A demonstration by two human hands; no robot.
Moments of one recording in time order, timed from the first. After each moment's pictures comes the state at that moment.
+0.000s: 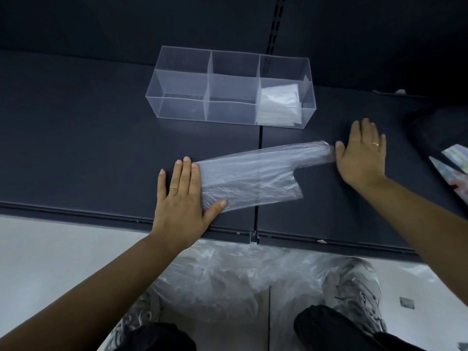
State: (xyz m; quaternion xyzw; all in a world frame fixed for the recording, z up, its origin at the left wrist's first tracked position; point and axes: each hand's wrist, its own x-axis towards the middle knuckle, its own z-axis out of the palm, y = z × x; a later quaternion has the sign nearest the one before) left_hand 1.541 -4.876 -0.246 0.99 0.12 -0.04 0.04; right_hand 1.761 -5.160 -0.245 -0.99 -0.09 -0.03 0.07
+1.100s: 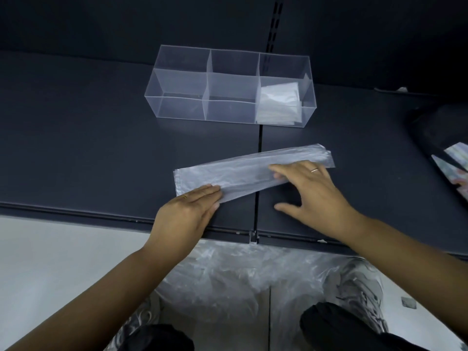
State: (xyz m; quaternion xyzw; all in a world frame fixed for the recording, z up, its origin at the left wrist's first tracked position) left_hand 1.525 -4.885 -0.226 0.97 -0.02 0.13 0.21; right_hand 1.660 -5.112 -0.210 -0.89 -0.41 0.06 0.18
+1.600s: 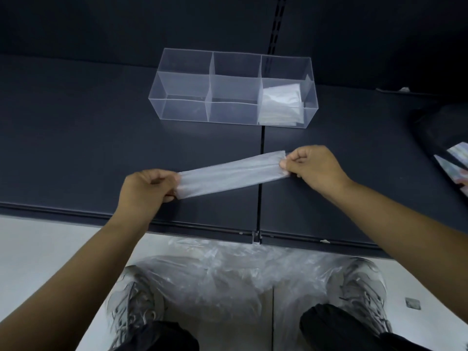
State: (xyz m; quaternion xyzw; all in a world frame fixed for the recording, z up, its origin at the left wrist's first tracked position) left_hand 1.544 -4.825 -0.219 0.74 0.37 0.05 0.55; right_hand 1.710 -5.090 -0.224 -0.88 -0.12 0.18 0.41
